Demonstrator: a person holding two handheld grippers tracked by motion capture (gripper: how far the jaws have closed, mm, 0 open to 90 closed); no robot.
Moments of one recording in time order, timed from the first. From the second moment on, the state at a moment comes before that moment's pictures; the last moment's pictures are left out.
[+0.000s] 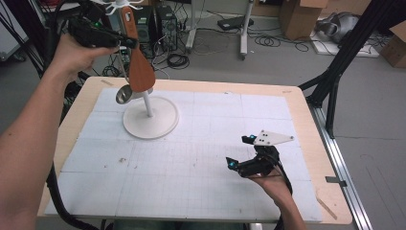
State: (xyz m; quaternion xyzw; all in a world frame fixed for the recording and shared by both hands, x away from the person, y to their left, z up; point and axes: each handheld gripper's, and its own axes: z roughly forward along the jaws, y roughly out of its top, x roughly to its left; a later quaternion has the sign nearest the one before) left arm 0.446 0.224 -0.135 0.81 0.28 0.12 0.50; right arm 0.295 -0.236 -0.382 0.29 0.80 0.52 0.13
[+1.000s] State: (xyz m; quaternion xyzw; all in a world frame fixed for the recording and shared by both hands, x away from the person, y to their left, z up) left arm 0.430 0.242 -0.140 0.81 0.30 0.14 0.48; right arm 0.295 -0.239 -0.380 0.29 0.79 0.52 0.14
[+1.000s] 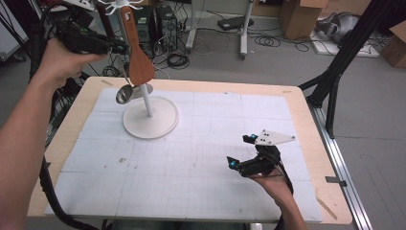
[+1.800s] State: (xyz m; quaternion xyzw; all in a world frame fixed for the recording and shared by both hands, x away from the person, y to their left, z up) left arm 0.389 0.255 -0.160 0.82 0.29 0.15 0.48; right arm 0.297 -0.242 -0.378 0.30 0.79 0.51 0.15
